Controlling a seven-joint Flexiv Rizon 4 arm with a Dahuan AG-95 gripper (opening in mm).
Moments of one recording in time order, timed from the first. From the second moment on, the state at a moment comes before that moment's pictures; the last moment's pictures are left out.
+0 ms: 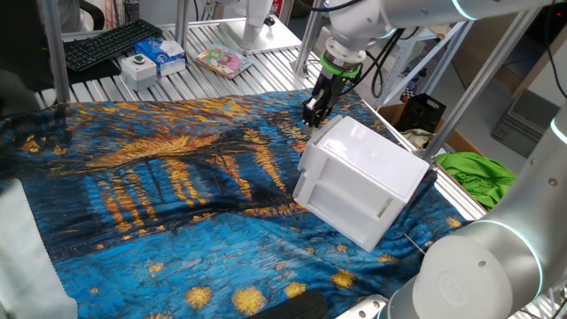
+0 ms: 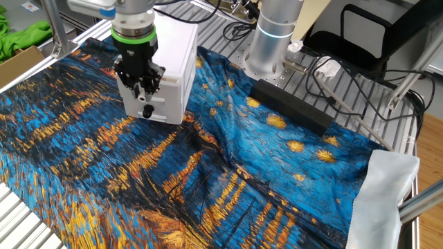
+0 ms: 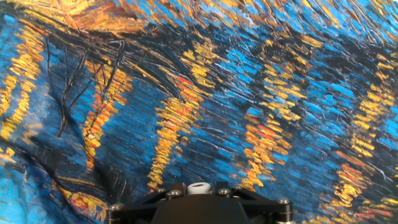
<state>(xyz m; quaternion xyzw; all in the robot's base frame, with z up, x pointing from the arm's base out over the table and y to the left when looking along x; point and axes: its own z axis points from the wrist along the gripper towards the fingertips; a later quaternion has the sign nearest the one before) 0.503 -0.160 0.154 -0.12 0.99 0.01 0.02</state>
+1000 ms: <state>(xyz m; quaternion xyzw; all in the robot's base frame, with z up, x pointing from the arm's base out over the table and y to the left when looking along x) 0.488 -0.166 0.153 -0.12 0.99 0.02 0.03</state>
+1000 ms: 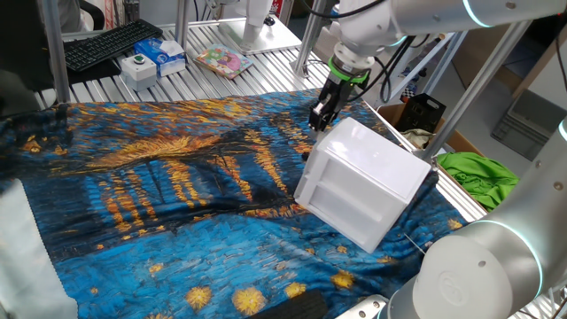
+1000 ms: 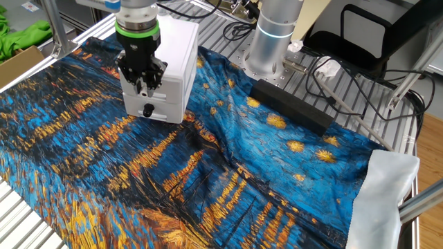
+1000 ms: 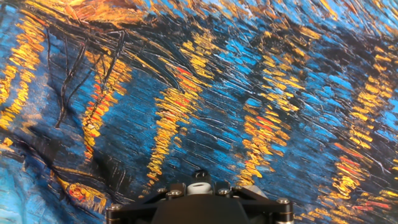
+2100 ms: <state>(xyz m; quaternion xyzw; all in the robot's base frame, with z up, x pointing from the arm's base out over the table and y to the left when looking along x) 0.485 -0.169 0.153 -0.09 0.99 0.02 0.03</state>
